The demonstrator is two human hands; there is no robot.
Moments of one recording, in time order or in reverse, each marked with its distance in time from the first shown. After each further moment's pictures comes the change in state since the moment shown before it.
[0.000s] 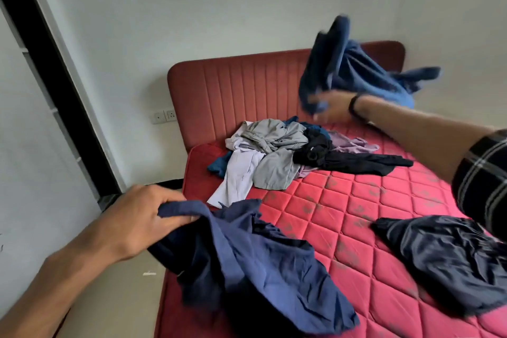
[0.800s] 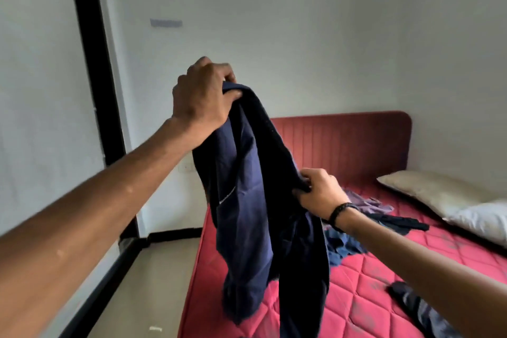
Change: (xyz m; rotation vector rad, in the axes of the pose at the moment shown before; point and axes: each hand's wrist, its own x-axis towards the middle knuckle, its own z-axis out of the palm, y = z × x) left_hand 0.073 0.132 -0.170 0.221 0.940 0.174; right_hand -0.120 -0.086 0.020 0.489 0.256 -0.139
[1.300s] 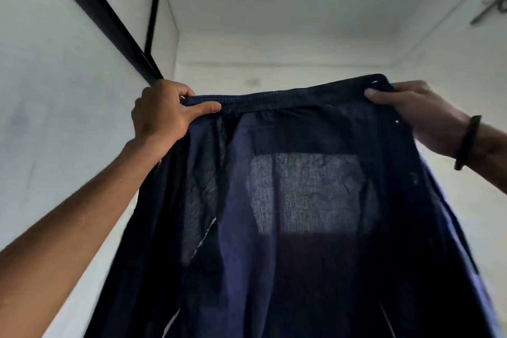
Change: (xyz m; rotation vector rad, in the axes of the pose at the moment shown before) left_hand 0.133 -0.004 -0.251 -0.061 0.394 -0.076; right_hand 0.051 -0.219 -0.369 0.664 0.278 -0.369
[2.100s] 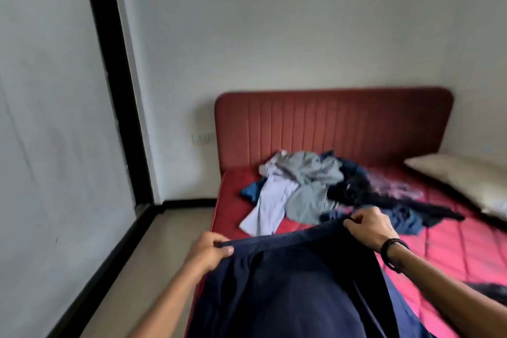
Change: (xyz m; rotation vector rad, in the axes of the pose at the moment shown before) left_hand -0.552 -0.218 0.220 -0.136 -1.209 -0.873; right_hand -0.298 0.487 0.110 -0.798 -0.332 0.846
